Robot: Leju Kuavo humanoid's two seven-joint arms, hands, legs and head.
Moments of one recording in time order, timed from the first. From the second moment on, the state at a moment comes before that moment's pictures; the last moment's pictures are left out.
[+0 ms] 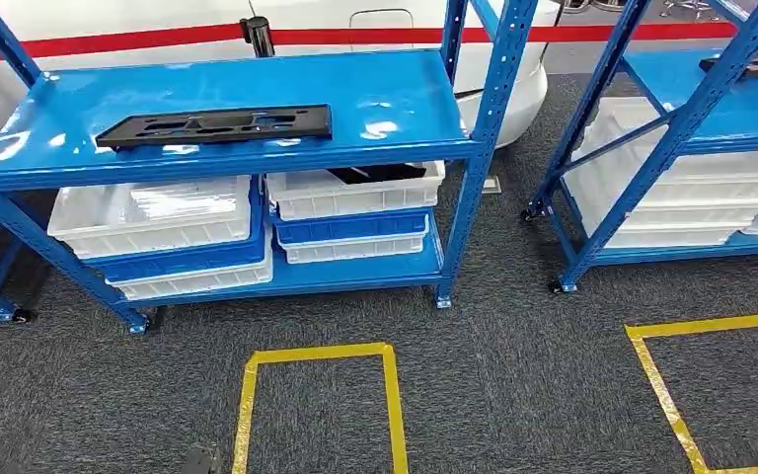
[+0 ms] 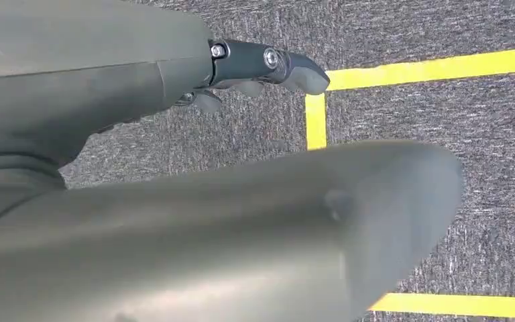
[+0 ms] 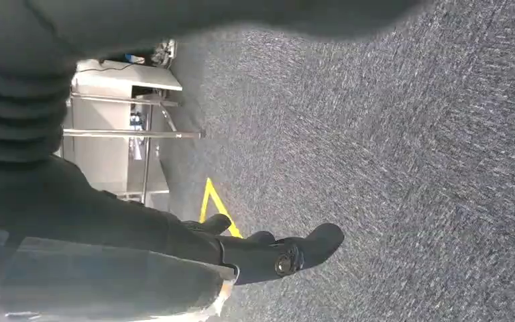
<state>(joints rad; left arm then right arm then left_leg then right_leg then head) -0.19 -0.23 1.38 -0.20 -1.43 0.13 -0.33 -0.09 0.15 -0.80 -0.20 1.48 -0.10 0.37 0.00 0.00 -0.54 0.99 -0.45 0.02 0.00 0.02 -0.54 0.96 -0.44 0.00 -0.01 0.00</state>
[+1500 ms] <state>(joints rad) -0.19 -0.23 1.38 -0.20 -1.43 0.12 -0.33 -0.09 0.16 -0.80 -0.20 1.49 -0.02 0.35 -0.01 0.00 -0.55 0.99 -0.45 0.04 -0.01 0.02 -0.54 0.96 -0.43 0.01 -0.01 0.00</state>
